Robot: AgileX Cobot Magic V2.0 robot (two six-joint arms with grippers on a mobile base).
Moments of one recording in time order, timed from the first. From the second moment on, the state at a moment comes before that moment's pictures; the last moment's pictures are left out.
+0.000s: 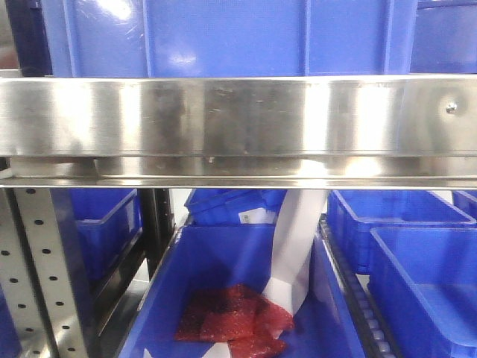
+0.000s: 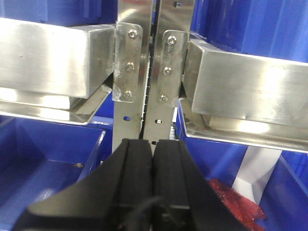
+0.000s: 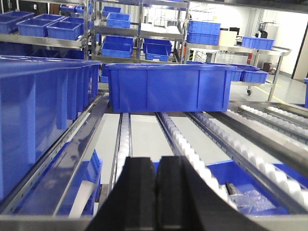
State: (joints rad) left arm -0.06 -0.02 0.03 0.01 0.14 -0.09; right arm -0.11 0.30 -0.35 -0.21 0.05 0.19
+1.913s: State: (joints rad) left arm -0.06 -0.02 0.03 0.01 0.14 -0.09; right arm -0.05 -0.01 0.03 0.01 0.08 0.07
